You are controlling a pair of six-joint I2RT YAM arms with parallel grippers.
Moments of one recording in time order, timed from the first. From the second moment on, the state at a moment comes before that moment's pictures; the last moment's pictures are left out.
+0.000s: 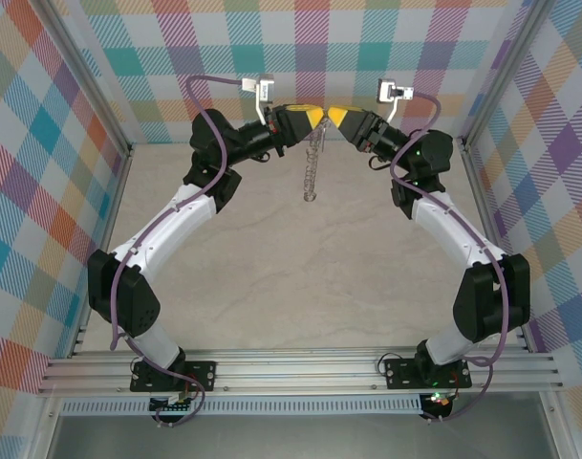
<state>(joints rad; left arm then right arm) -0.51 1.66 1.59 0.52 0.76 -0.74 0.30 1.56 1.29 0.94 -0.86 1.18</state>
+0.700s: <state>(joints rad) -0.51 1.67 1.59 0.52 0.76 -0.74 0.30 1.56 1.27 1.04 -0.85 1.23</state>
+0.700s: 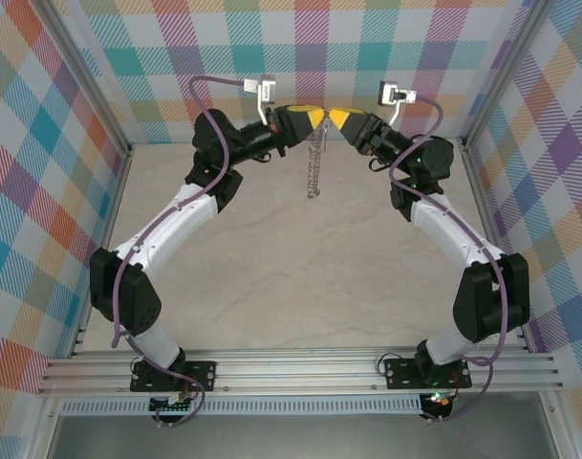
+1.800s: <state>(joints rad) -0.52 1.68 1.59 0.52 0.77 -0.74 0.18 1.41 1.15 0.96 -0.85 1.21</state>
